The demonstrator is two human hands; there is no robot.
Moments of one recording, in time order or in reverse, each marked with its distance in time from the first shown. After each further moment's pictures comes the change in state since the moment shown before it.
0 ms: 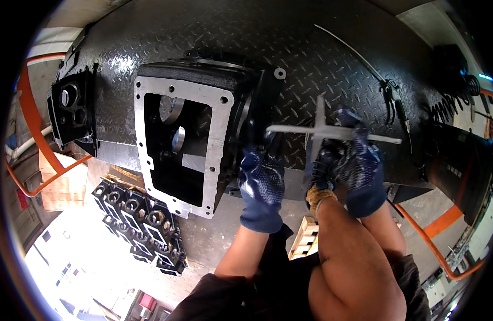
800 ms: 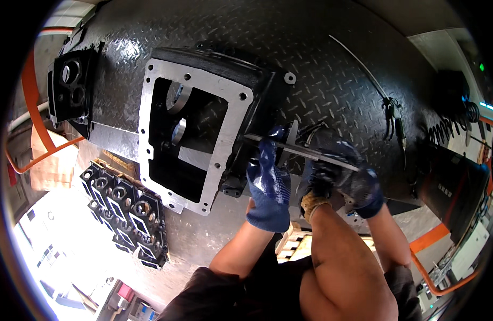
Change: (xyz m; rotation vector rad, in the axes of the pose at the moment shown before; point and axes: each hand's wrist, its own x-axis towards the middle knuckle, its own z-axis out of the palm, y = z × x) left_hand -0.003 -0.018 -0.020 1.188 -0.089 0.630; right_hand 0.008 0.040 -0.048 0.202 -0.520 0.231
